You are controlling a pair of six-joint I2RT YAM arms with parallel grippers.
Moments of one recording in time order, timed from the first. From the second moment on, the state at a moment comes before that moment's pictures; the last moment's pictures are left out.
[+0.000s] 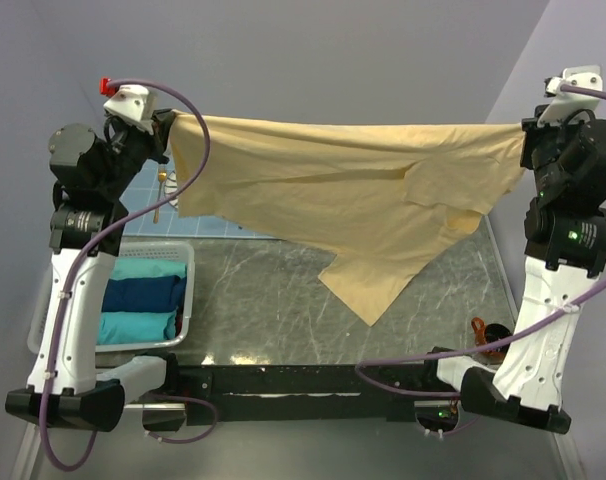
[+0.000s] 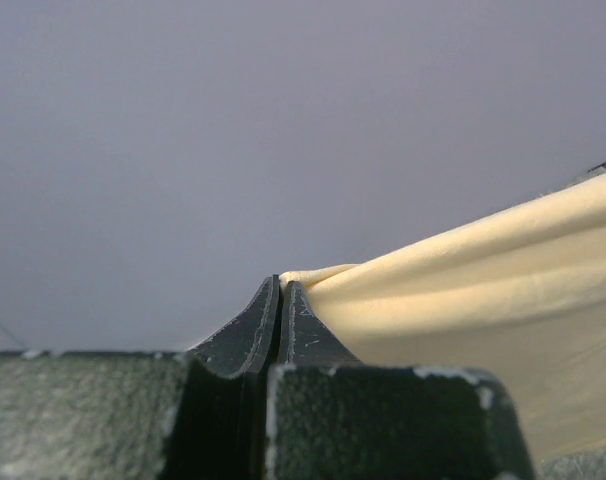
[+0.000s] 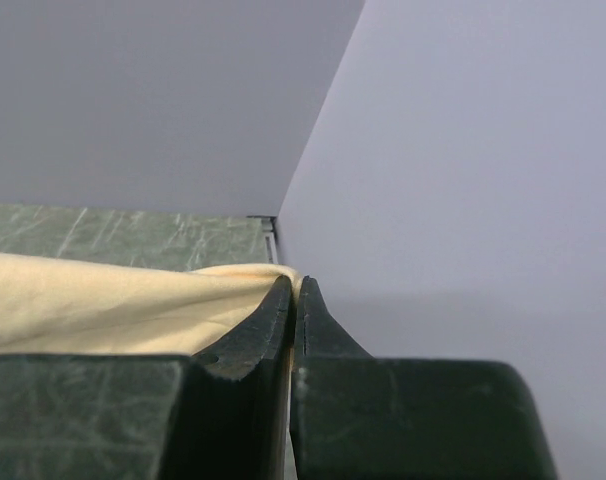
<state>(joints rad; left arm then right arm) -0.07 1.12 1.50 -0.22 0.32 0.16 -0.26 1.13 1.81 -0.68 -0.03 -0.33</state>
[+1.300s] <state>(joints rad) -0.03 0.89 1.36 -0.18 0.34 0.14 -0.26 0.82 1.73 -0.44 -0.04 -0.39</state>
